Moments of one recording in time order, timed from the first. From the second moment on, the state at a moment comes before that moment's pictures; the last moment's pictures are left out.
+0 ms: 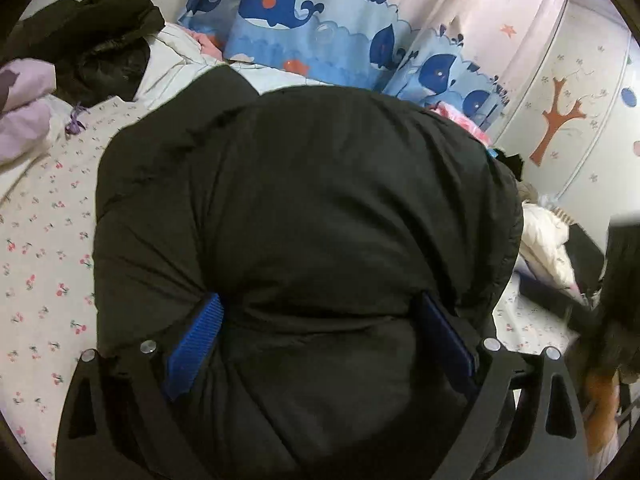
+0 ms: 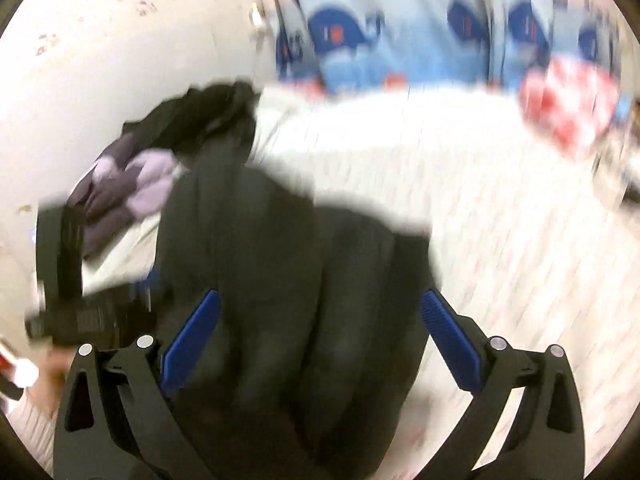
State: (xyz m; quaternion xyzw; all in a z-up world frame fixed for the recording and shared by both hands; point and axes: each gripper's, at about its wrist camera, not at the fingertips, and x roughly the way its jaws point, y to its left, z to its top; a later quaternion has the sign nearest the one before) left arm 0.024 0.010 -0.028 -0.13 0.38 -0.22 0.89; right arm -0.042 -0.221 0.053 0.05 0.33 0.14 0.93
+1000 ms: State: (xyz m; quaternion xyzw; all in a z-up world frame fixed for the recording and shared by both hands) left arm 0.018 0.035 -0.014 -0.14 0.39 -0.26 0.87; right arm -0.032 -0.231 -0.001 0.02 0.44 0.04 0.90
